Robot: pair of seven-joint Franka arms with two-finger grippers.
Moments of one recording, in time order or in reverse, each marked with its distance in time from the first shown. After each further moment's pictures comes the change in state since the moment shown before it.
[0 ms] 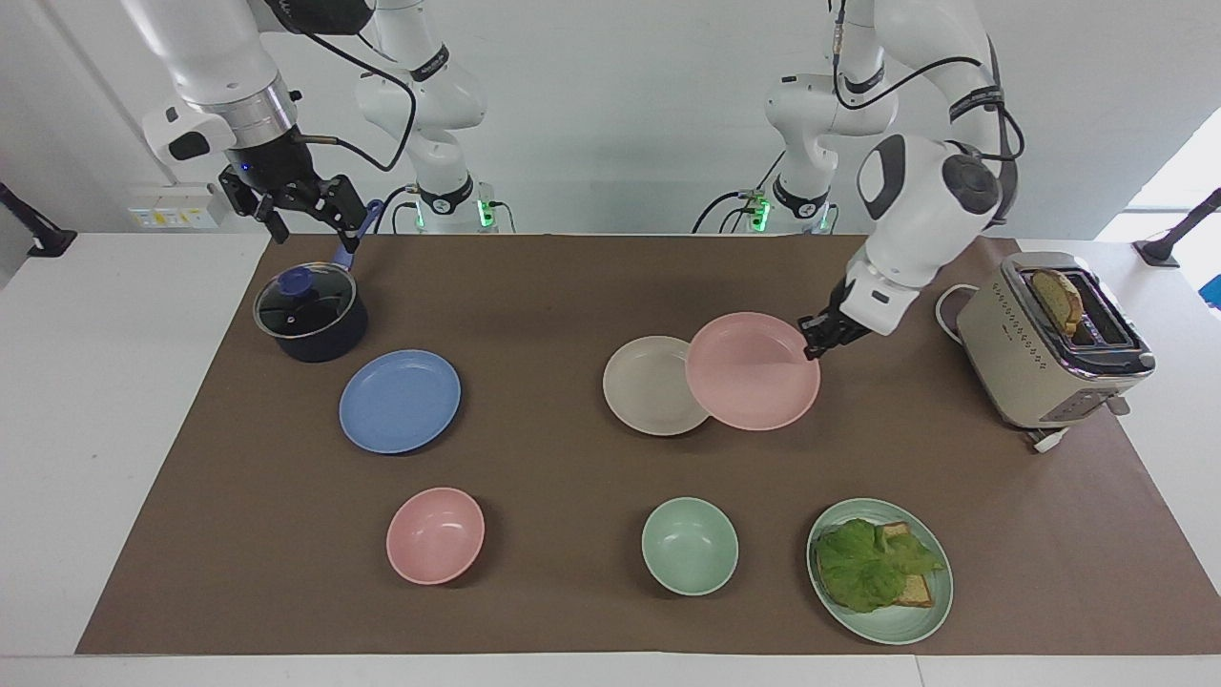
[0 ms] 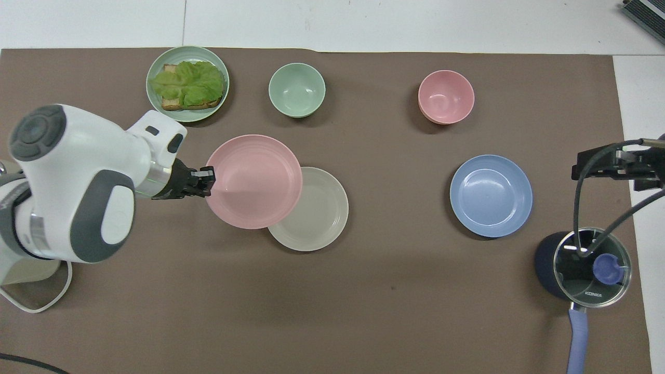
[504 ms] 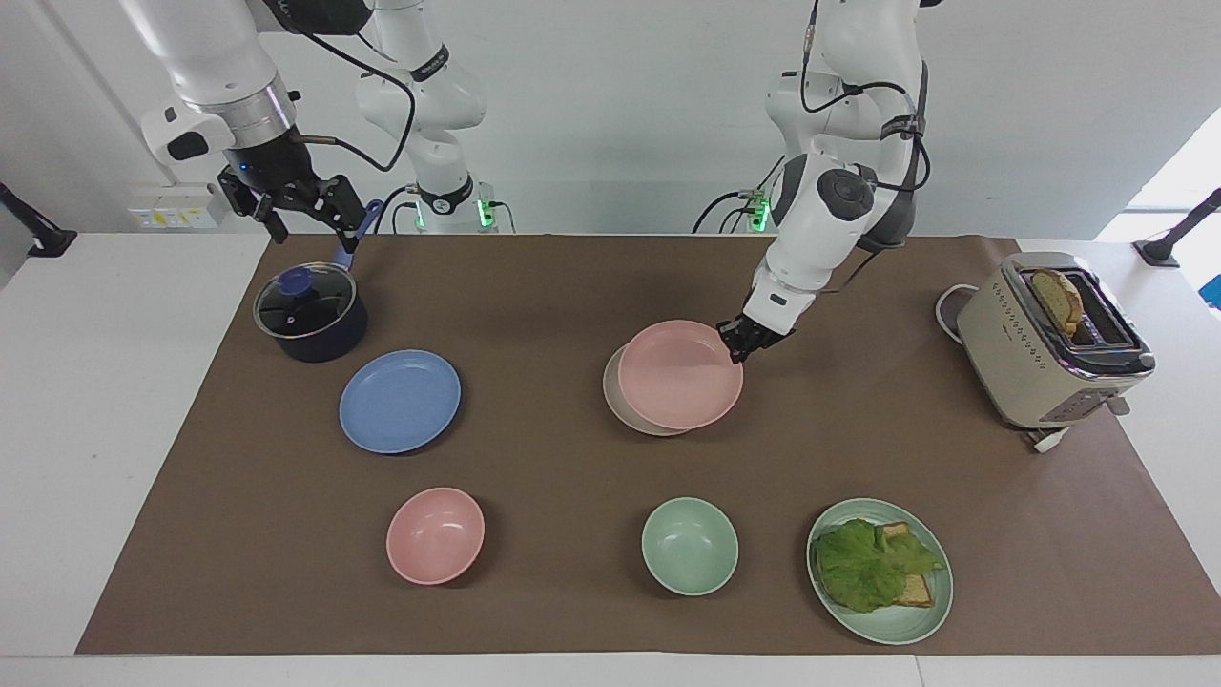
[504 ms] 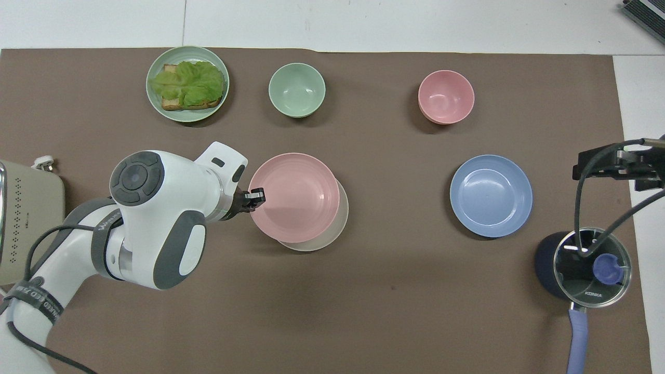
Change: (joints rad) left arm -0.129 0.017 0.002 -0.131 0.002 0.204 -0.077; right arm 0.000 0.000 -0.002 0.000 0.000 0.000 0.000
